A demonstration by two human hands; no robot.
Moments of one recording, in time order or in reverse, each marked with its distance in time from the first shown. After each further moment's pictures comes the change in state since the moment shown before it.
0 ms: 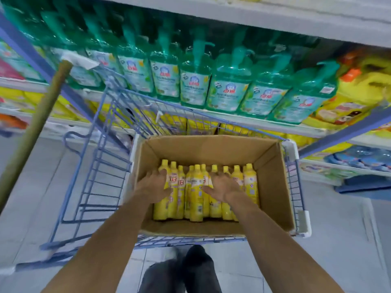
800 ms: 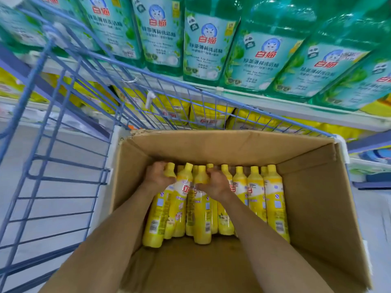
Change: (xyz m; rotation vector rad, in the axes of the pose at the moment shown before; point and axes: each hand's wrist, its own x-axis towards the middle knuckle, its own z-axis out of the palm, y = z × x) left_hand 0.159 -0.023 0.077 -0.659 0.083 -0.165; right_hand 0.167 0.001 0.106 0.527 0.102 0.145
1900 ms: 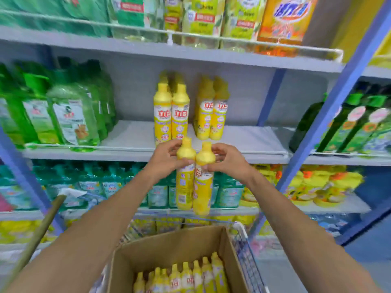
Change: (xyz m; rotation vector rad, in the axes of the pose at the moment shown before) left_hand -0.299 0.393 -0.255 -0.451 0.119 0.982; right_hand -0.347 -0.151 -0.469 0.481 0.436 -0.703
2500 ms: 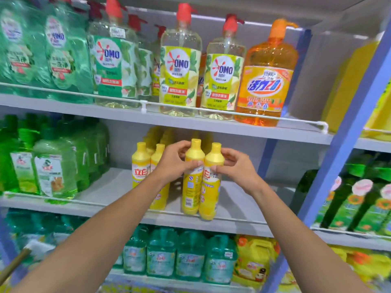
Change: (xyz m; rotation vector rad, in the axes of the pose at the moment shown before) left_hand 0.154 0.115 0.055 0.107 0.155 0.291; right_hand 0.122 -0.038 -0.155 0.169 0.085 -0.241
